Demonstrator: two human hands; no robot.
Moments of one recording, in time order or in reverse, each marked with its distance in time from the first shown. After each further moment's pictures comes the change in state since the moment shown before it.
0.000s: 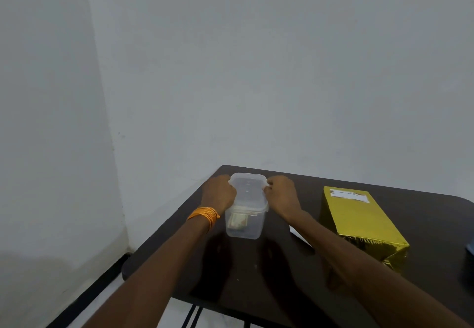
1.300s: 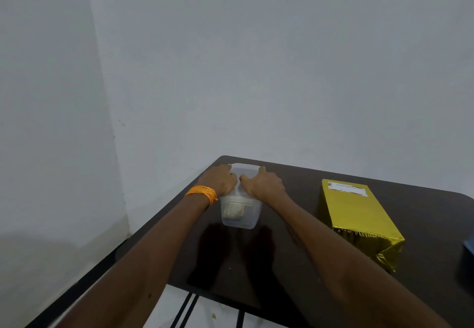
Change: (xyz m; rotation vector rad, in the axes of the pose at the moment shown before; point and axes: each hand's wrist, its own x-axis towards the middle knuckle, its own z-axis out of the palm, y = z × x) left_hand 0.017 0.001 0.000 0.124 -0.268 -0.002; right_hand 0.005 -0.028 0.017 -0.115 -0.250 0.213
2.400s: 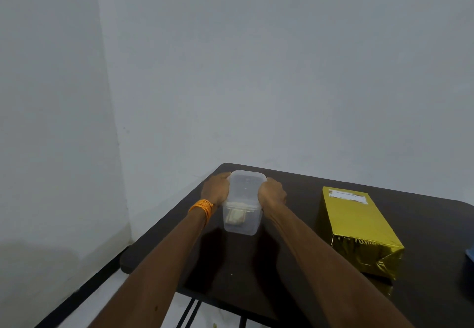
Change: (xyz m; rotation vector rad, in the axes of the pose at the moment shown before) left_hand -0.002 -0.010 0.015 -0.604 0.143 -0.089; right_hand 0.014 0.009 0.012 0.377 0.124 0.231
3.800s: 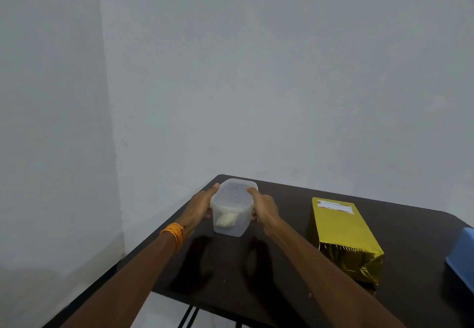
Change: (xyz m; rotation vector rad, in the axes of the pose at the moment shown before) left_hand -0.034 -0.016 -0.022 -0.383 -0.116 0.009; right_hand -0.023 0.018 -0.014 0.512 -0.229 0.011
